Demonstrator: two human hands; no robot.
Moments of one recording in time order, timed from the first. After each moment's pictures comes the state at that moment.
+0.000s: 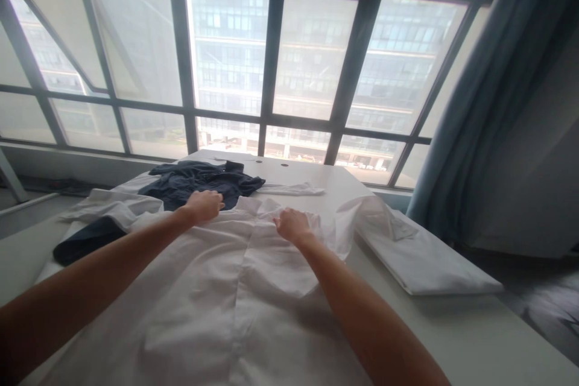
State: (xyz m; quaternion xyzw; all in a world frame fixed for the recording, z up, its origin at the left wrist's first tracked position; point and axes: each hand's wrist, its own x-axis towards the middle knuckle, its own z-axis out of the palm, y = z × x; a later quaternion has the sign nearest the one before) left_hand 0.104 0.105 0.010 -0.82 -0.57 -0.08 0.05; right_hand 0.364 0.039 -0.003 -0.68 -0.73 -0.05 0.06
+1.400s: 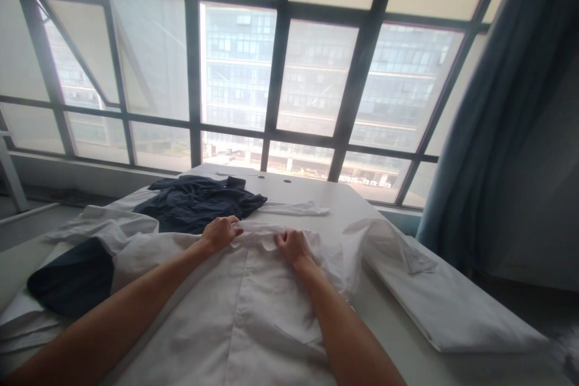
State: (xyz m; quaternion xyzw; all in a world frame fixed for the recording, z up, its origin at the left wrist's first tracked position) left_hand 0.137 0.130 -0.029 -0.76 -0.60 -0.25 -0.06; right_hand 0.379 0.092 -0.044 -0.68 -0.68 0.02 0.27
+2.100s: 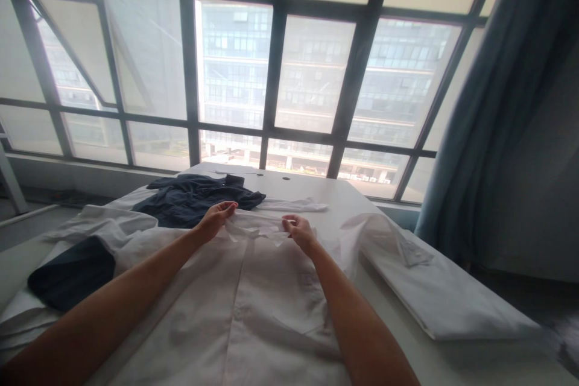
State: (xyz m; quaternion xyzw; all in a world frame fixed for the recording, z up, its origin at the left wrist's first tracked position) left_hand 0.133 0.146 -0.021 -0.50 -0.33 -0.56 -0.56; right_hand 0.417 0.116 -0.046 -0.48 -0.53 0.44 0.54
